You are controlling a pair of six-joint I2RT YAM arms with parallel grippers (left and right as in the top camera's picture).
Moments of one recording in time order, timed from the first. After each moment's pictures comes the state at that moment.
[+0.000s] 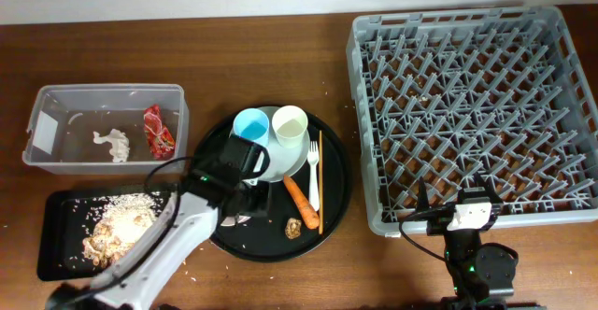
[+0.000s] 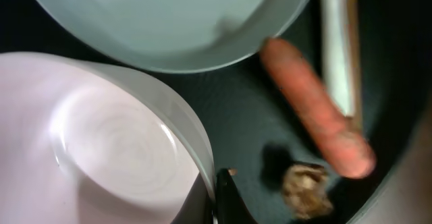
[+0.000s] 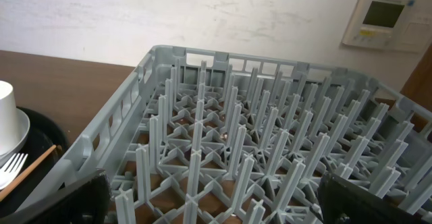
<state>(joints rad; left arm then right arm) -0.45 1.40 0.85 -0.68 0.07 -0.28 0.00 0.01 0.01 -0.07 0.00 -0.12</state>
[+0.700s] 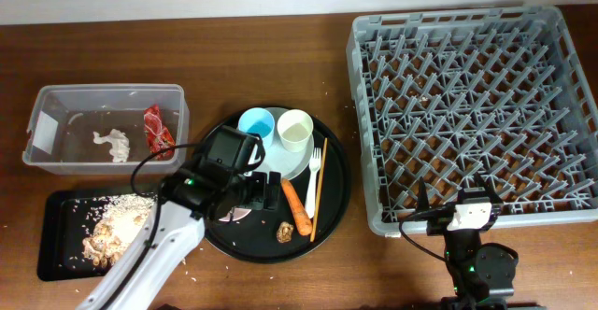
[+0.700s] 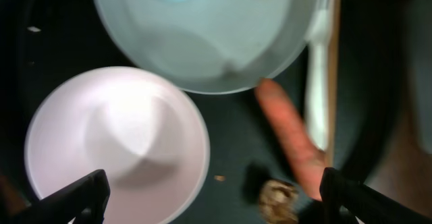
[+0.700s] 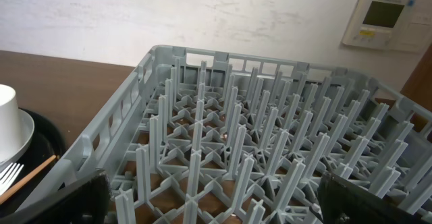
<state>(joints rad) -0.46 1.30 0.95 -0.79 0.03 -0.30 0.00 0.01 0.01 -0.07 0.00 -0.12</state>
